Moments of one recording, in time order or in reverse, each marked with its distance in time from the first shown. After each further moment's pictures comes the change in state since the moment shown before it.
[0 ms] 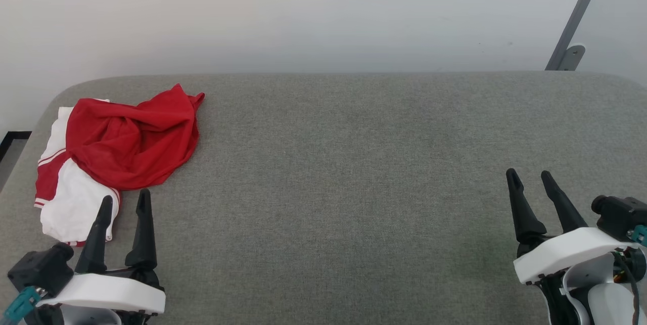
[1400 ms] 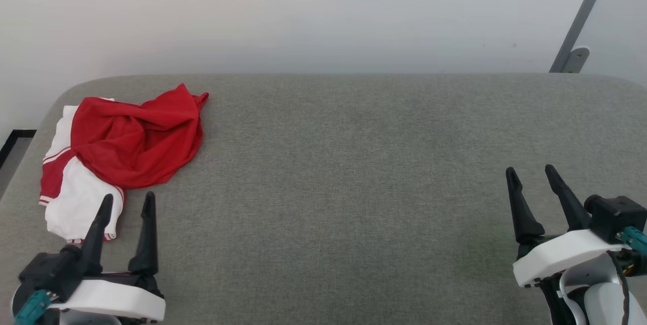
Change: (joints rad) left arm 0.013 0.043 -0.029 -0.010 0.135 -0.005 -0.049; right arm 0.005 -0.007 0.002 -0.026 -0.179 0.000 -0.037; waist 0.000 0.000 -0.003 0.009
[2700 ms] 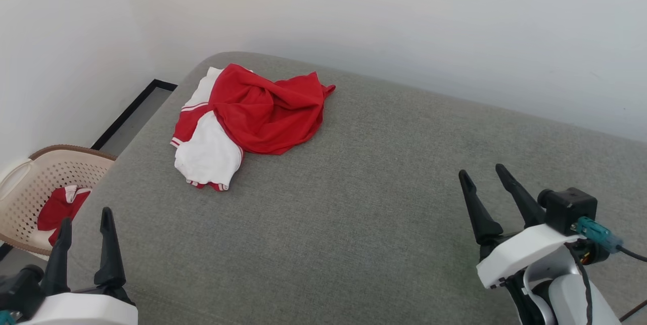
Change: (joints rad) left arm 0.048 -0.012 0.096 0.008 -0.061 0.075 0.008; right arm -0.046 0.008 0.142 0.037 0.044 0.000 0.020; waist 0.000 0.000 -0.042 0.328
